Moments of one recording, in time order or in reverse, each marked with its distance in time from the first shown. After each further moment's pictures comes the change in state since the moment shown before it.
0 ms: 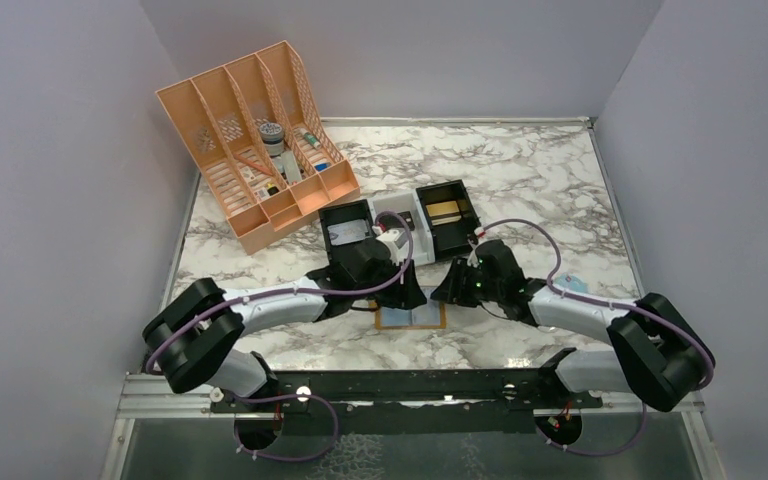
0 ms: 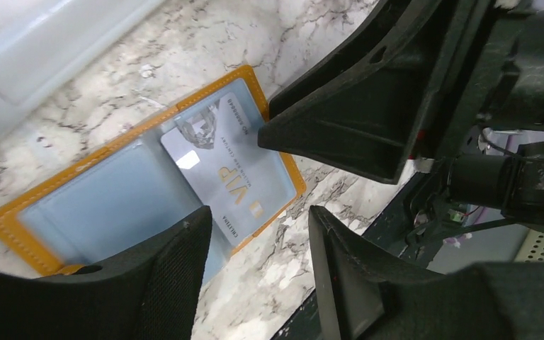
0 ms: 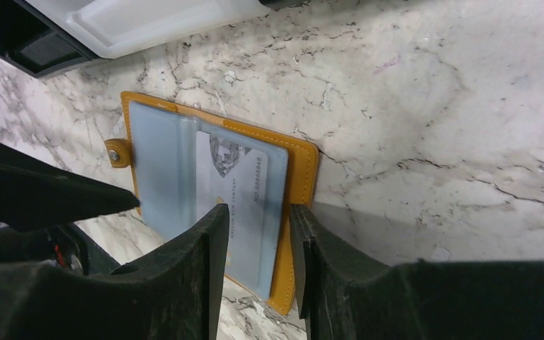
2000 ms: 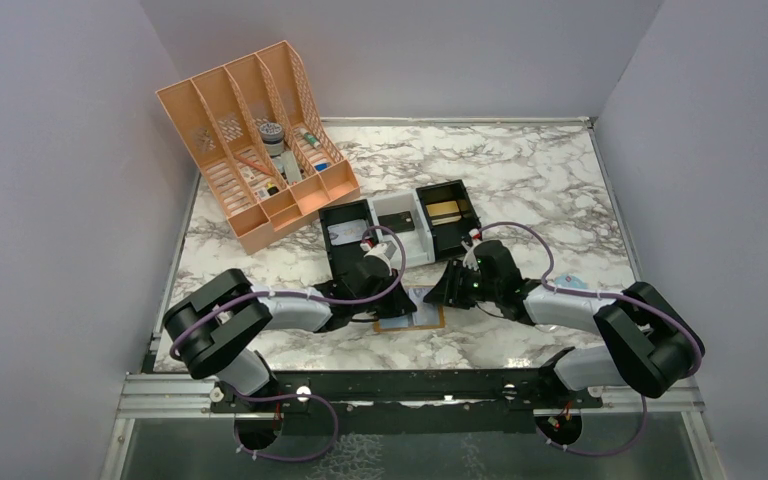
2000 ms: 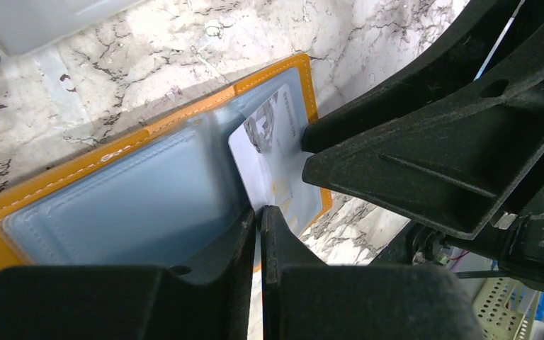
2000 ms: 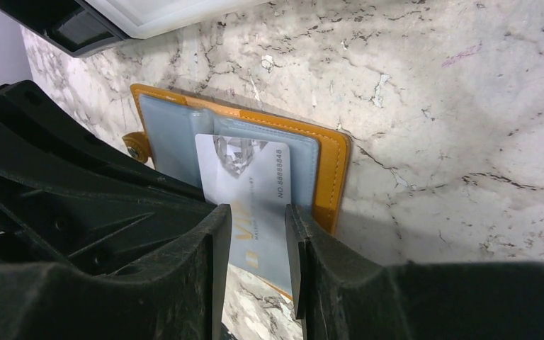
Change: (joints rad) left arm -0.040 0.132 -0.127 0.240 -0.085 -0.242; right arm 0.000 0.059 -0.018 0.096 -0.101 0.050
